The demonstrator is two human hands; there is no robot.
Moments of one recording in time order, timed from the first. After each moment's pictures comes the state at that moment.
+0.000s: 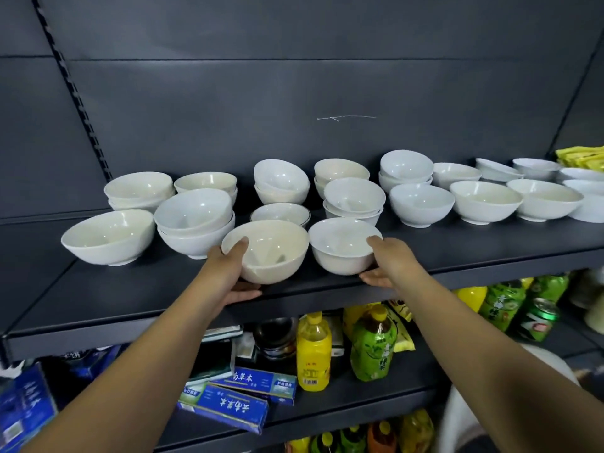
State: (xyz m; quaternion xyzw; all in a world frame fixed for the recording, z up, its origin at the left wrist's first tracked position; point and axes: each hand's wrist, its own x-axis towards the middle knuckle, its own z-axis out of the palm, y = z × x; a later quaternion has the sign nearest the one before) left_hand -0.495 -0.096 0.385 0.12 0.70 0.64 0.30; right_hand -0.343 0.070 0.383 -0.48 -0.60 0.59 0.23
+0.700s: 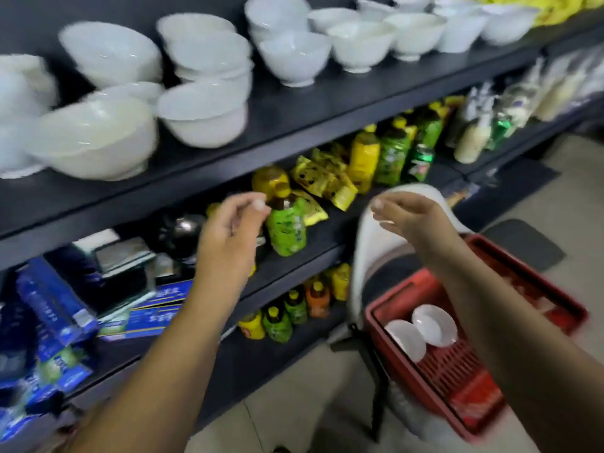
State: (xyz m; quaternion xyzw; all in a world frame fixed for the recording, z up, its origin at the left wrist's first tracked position) left_hand -0.317 -0.088 0.306 0.39 0.62 0.62 0.27; right_hand -0.131 0.020 0.287 -0.48 -0.62 0.51 0.36
